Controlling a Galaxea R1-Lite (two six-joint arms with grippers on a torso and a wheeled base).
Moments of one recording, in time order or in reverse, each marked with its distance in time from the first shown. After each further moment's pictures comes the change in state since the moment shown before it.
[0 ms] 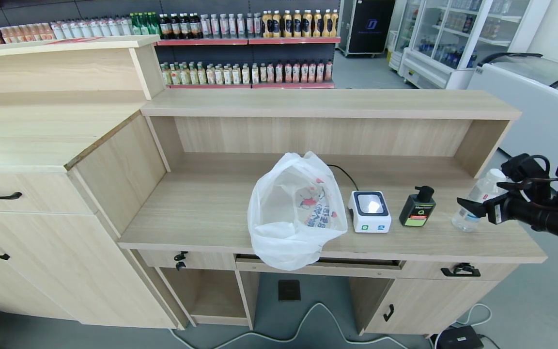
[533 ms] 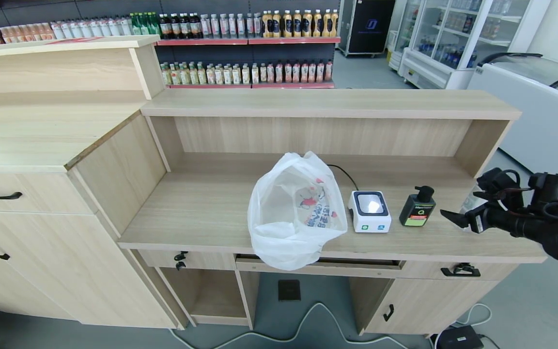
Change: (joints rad) left arm 0.000 0.000 0.000 0.000 0.000 0.000; right arm 0.017 0.154 -0.087 0.001 0.073 -0.076
